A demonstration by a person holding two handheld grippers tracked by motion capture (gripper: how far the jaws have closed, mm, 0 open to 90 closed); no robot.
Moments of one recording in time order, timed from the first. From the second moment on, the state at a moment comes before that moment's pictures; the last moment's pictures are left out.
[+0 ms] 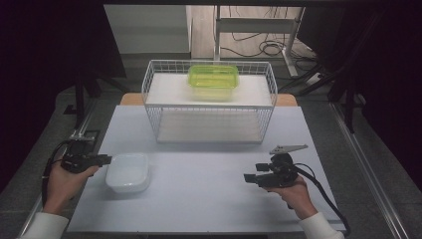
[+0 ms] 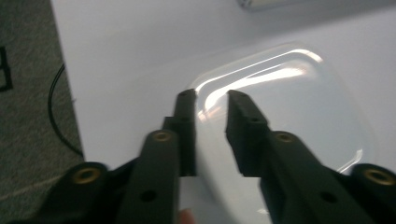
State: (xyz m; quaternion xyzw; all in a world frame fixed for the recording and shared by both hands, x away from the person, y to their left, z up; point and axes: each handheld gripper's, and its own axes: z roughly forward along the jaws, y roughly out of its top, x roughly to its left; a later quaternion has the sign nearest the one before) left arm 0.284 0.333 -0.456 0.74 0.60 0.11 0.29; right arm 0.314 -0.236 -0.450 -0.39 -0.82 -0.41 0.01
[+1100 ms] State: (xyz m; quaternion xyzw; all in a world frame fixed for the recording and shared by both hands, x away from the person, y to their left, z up) left arm 0.283 0.315 -0.494 0.76 0.60 0.05 0.24; right arm 0.312 -0.240 -0.446 -0.40 -0.82 -0.41 -0.02
